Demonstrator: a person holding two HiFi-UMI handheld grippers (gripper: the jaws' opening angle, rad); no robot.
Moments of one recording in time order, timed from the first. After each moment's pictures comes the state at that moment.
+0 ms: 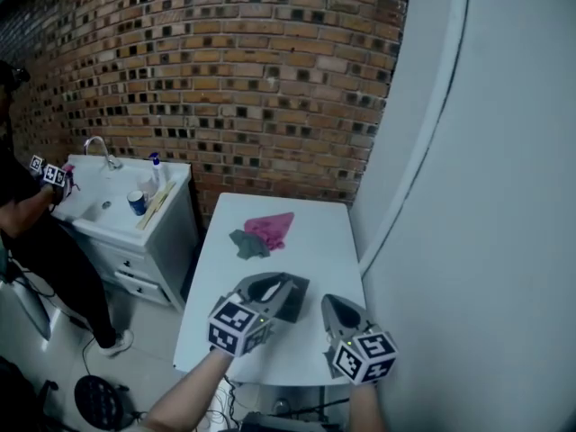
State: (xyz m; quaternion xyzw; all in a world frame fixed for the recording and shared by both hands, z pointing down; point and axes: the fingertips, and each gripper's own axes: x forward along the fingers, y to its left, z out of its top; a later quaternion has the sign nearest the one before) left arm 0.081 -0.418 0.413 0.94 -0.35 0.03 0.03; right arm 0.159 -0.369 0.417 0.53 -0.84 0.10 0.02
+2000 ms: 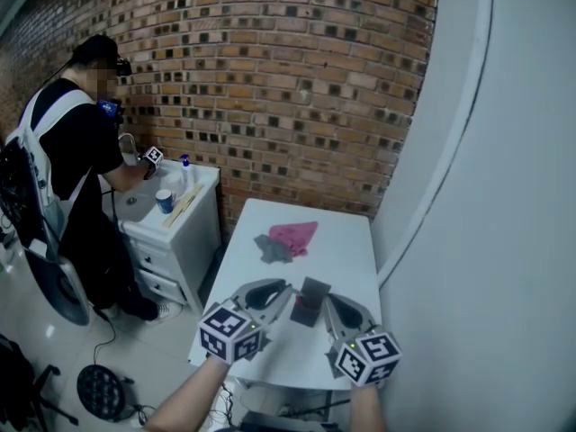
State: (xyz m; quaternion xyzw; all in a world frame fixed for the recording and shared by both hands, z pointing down) left arm 0.023 -0.387 0.394 0.93 -0.36 -0.03 0.05; right arm 0.105 -0.360 0.393 0.47 -0.88 0.06 0.01
